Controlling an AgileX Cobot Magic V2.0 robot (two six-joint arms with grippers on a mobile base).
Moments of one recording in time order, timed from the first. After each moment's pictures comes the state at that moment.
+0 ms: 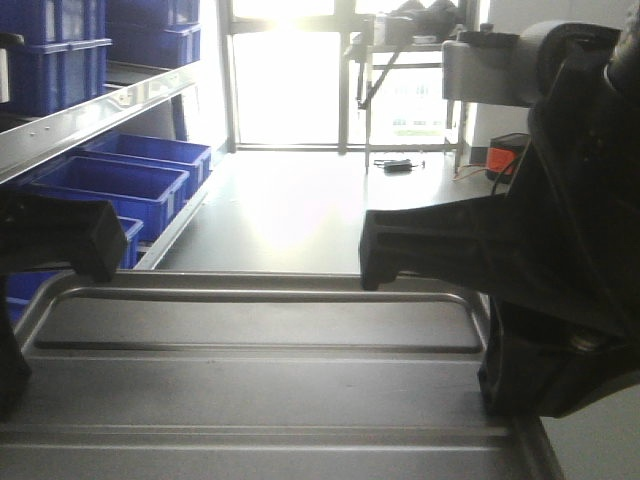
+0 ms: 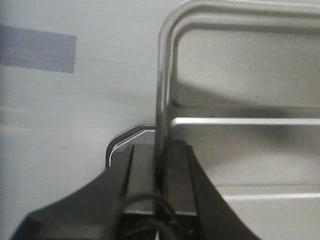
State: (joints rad) left arm -0.96 1.24 -0.72 0.28 0.84 -1.04; right arm 0.92 1.32 -0.74 -0.32 0.73 1.24
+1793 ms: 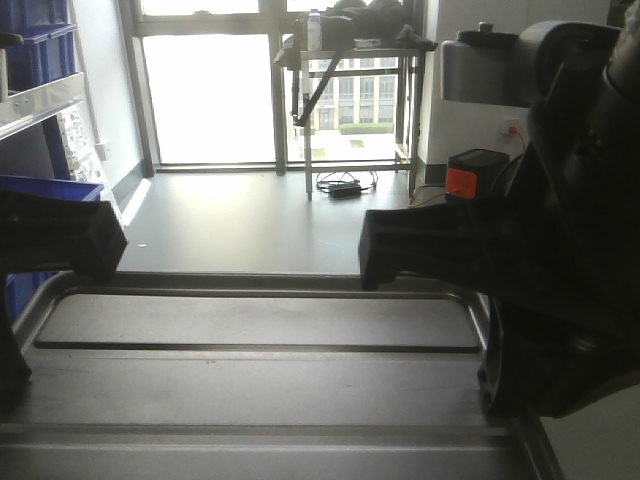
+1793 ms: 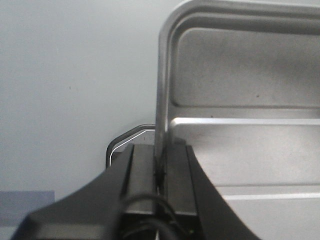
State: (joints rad) left arm -0.96 1.24 -0.72 0.27 0.84 -1.04; right arm 0.92 1.32 -0.74 -0.32 0.73 1.24
